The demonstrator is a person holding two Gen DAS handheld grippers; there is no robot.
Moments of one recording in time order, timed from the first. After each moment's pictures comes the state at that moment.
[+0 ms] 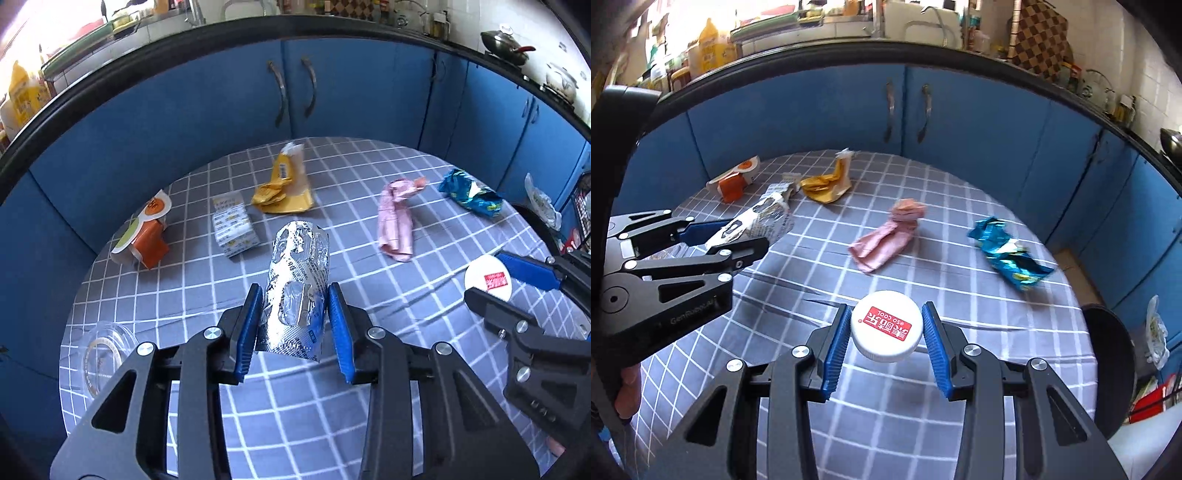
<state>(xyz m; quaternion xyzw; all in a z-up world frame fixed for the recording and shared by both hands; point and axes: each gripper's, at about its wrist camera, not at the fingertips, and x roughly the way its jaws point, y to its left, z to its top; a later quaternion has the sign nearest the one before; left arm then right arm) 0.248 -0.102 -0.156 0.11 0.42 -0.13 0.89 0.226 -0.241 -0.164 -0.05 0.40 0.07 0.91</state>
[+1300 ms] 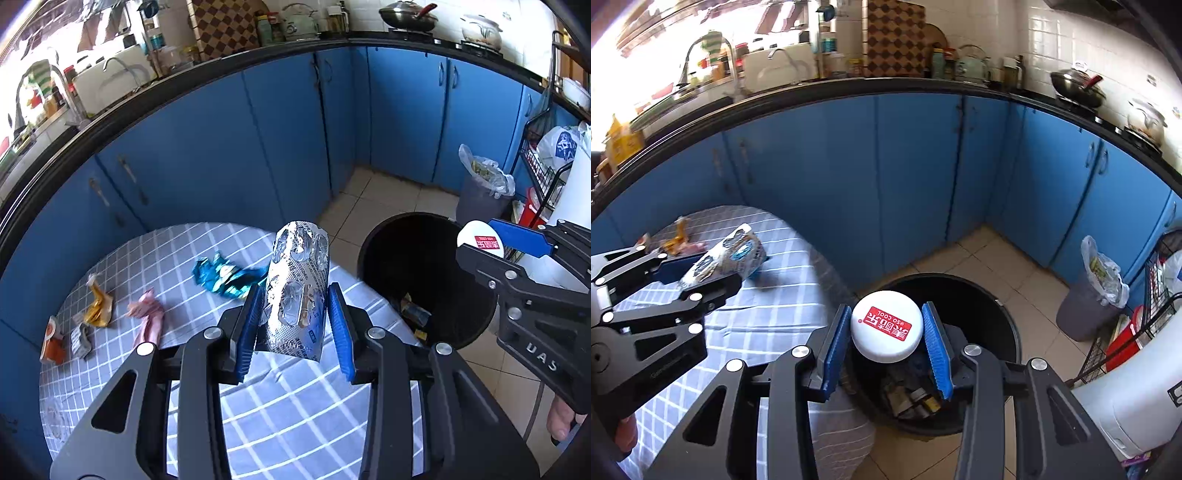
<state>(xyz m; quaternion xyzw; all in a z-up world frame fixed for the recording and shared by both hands) 0.211 -0.347 -0.127 0.19 0.37 -0.23 0.88 0.181 -0.478 -0.139 0.04 0.35 -0.07 0.93</state>
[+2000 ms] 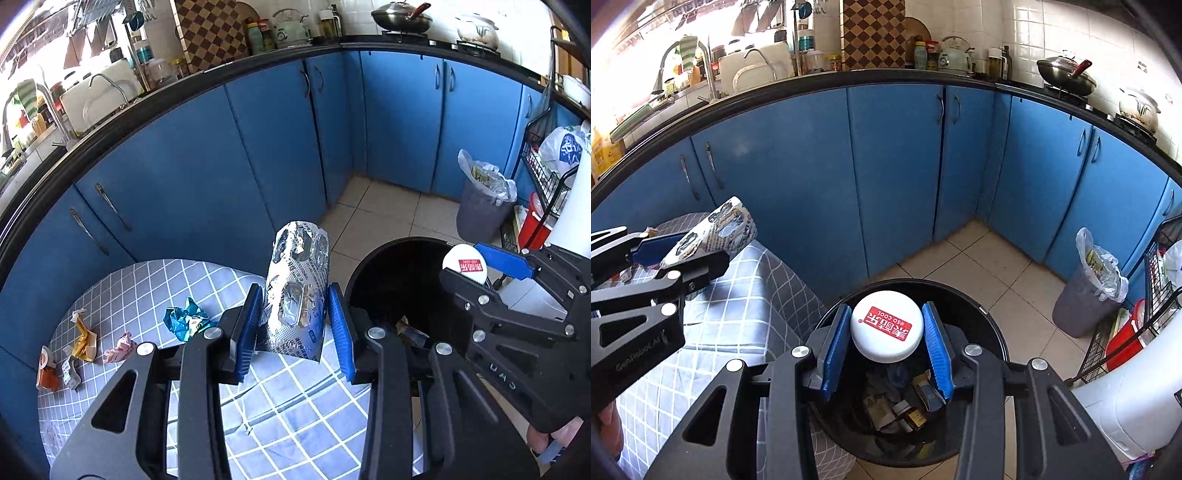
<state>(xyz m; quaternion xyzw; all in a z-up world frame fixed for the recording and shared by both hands) 0.233 -0.389 -0.127 0.20 0.36 -0.23 0.88 0.204 -0.506 -0.159 0.05 0.35 -0.09 0.93</state>
